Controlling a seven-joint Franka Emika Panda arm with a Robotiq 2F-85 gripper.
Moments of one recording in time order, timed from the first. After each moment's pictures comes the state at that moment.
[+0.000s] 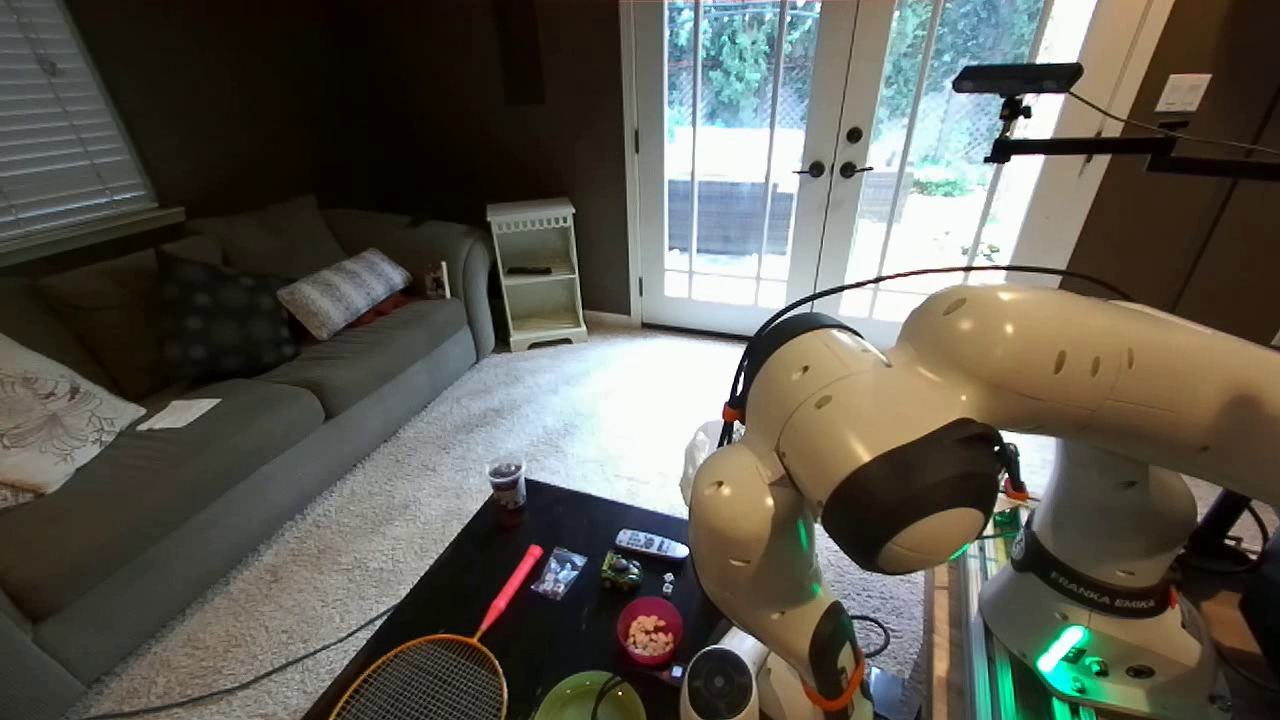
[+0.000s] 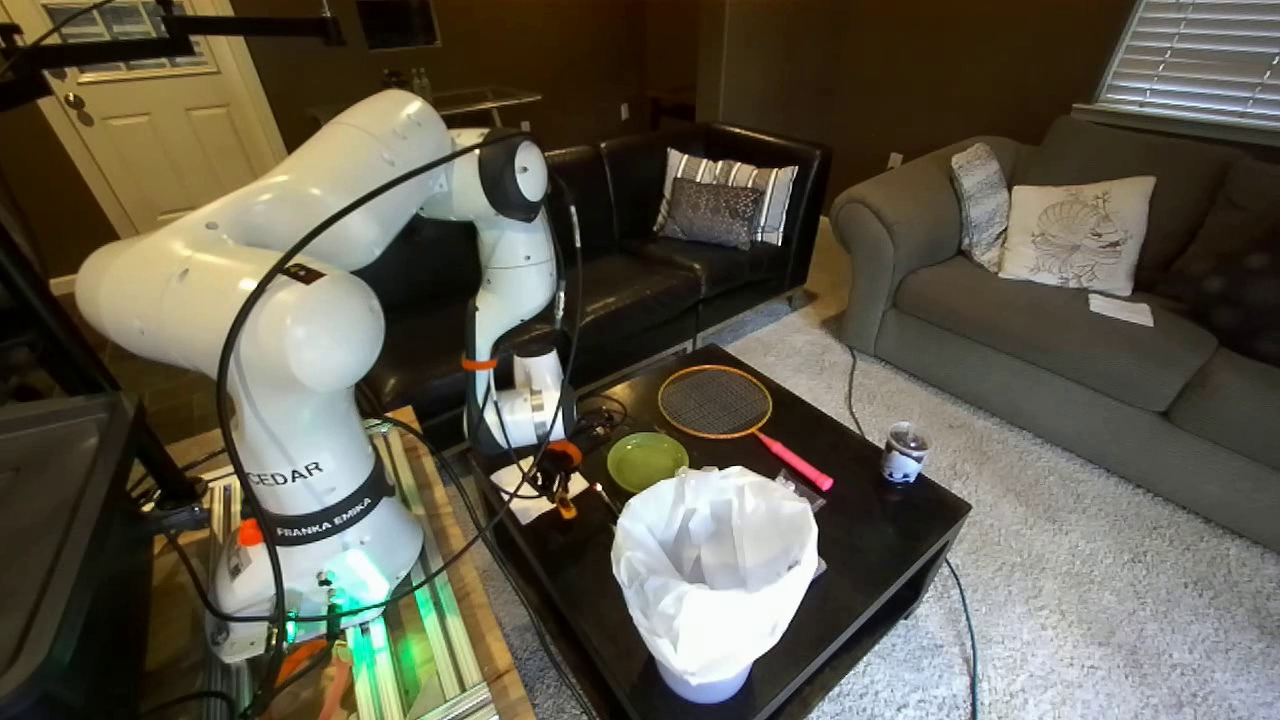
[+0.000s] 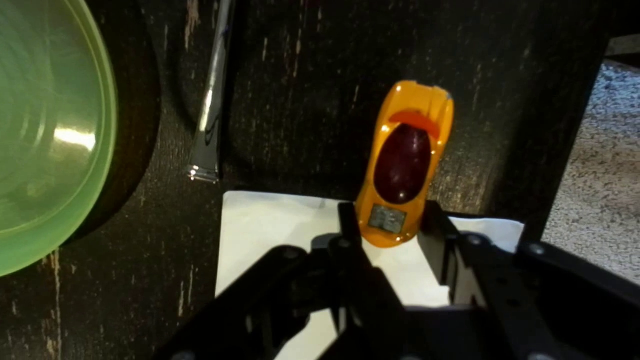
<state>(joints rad) 0.71 1.25 -0.17 -2.07 -0.62 3.30 -0.58</state>
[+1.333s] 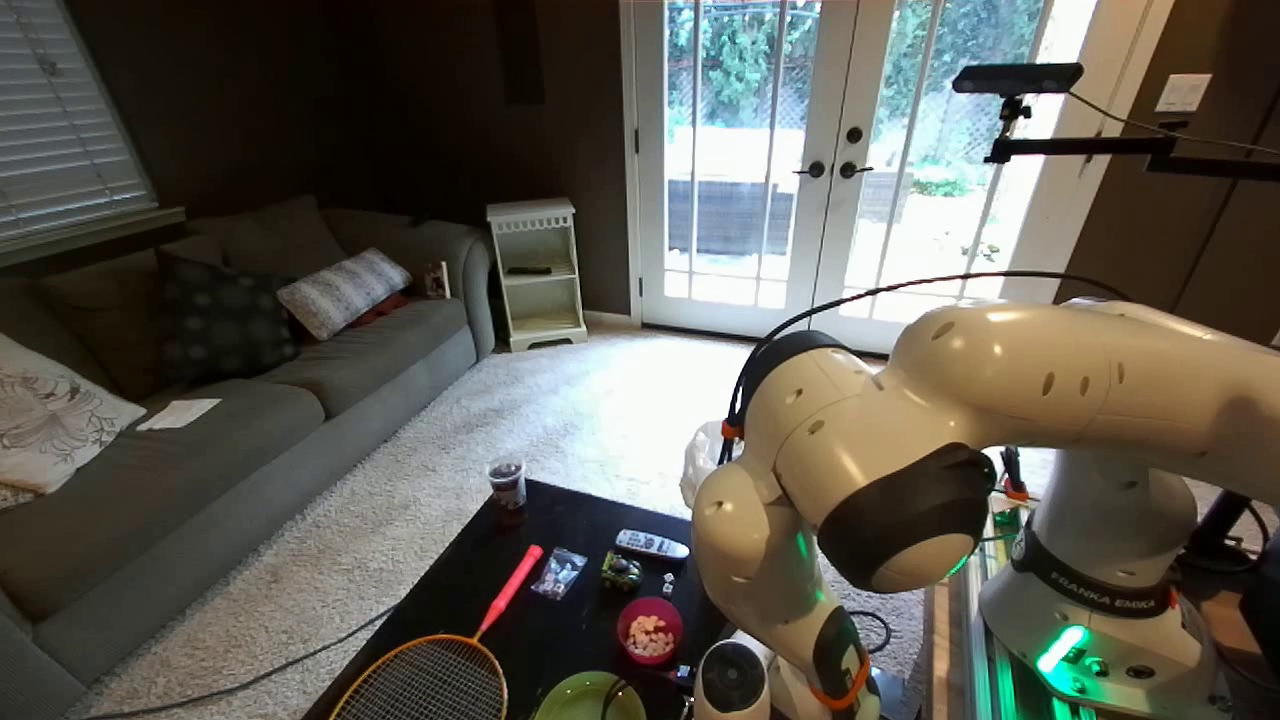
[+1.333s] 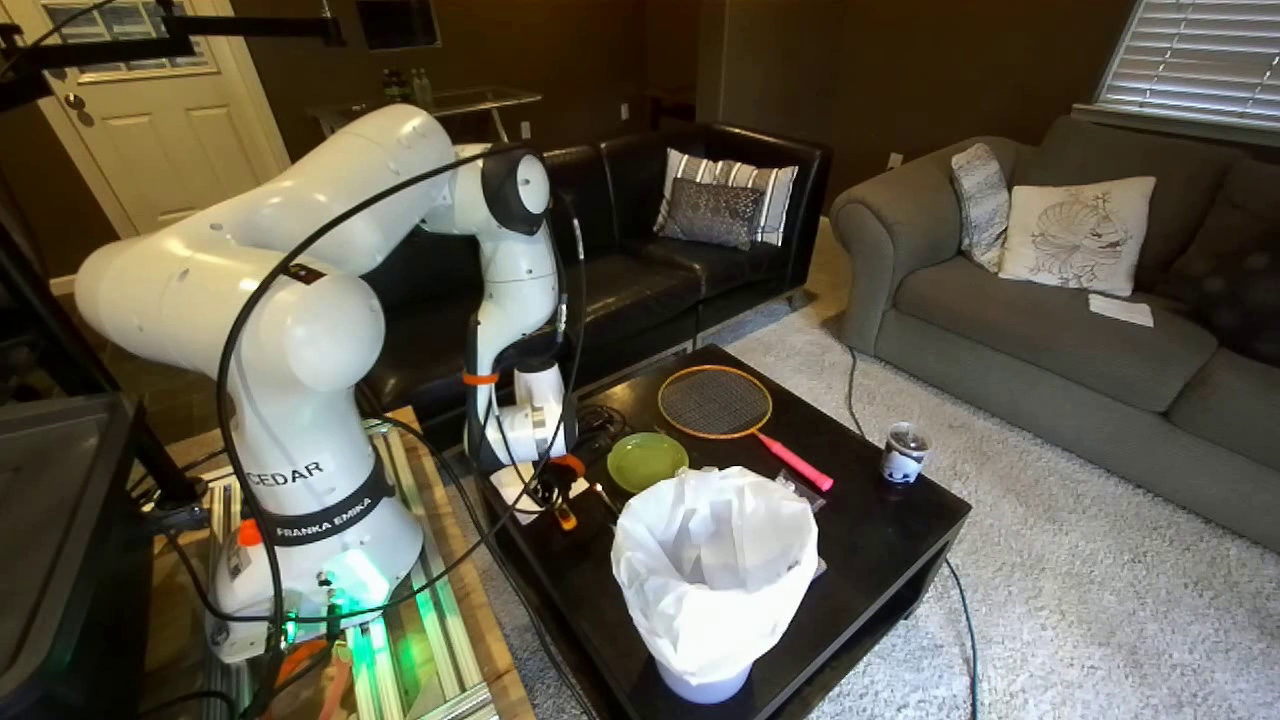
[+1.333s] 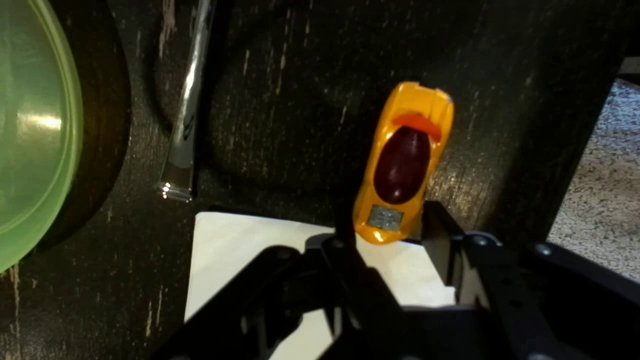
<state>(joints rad) 0.71 1.31 -0.19 -2.07 -0.62 3.38 -0.63</state>
